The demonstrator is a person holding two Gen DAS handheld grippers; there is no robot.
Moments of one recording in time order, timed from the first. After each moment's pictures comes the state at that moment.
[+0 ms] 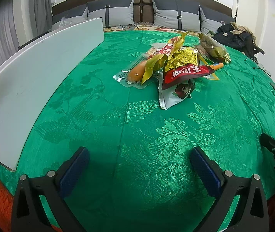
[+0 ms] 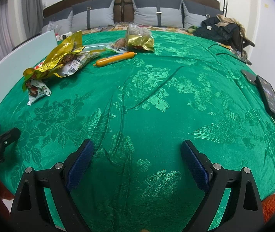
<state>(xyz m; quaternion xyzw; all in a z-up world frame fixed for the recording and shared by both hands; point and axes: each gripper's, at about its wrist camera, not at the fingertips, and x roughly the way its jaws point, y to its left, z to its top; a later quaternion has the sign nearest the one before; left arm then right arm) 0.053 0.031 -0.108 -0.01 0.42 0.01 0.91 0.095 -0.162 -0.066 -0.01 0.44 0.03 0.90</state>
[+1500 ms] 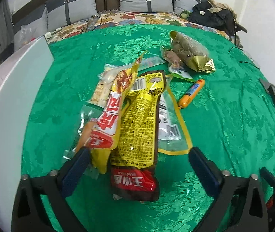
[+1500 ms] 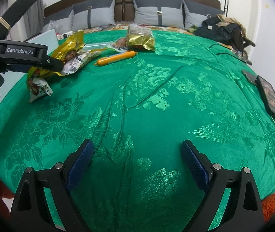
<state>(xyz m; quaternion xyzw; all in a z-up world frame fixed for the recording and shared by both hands) 0.188 -0.027 -0.060 0.05 0.49 -0.09 0.87 0.095 -0.162 -0.066 -0.01 0.44 0.03 0.90</state>
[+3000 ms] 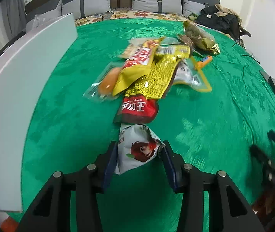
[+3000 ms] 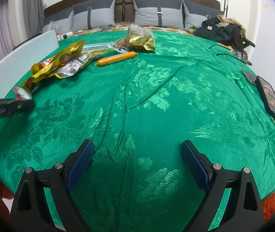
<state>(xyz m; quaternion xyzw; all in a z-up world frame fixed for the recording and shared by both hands) 0.100 0.032 -0.088 0.02 0.48 -0.07 0.87 0.093 -0.161 -0.063 -0.01 0.44 0.03 0.90</state>
